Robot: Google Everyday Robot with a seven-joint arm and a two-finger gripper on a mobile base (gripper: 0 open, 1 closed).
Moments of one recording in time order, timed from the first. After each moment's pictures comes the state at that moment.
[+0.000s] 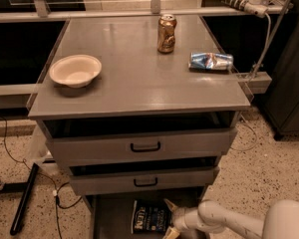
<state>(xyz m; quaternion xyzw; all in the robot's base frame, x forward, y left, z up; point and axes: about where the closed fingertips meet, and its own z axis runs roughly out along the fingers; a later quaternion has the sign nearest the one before) 0.474 -0.079 0.171 -0.60 0.68 0.23 0.34</state>
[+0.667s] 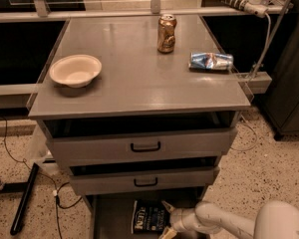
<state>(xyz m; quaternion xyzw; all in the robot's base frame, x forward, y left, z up) 0.481 -0.069 0.142 -0.59 0.69 0.24 0.34</state>
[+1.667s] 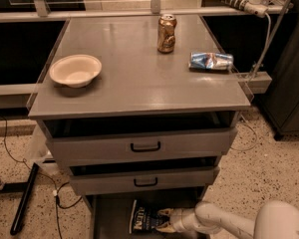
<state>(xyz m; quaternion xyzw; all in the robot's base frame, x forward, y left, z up) 0.481 -0.069 0.142 -0.59 0.69 0.24 0.34</state>
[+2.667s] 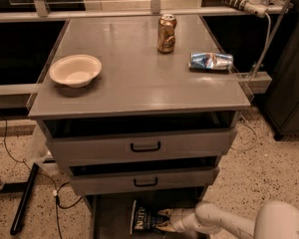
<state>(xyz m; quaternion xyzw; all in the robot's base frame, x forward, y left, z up) 0.481 -0.069 0.142 -0.59 0.69 0.24 0.34</state>
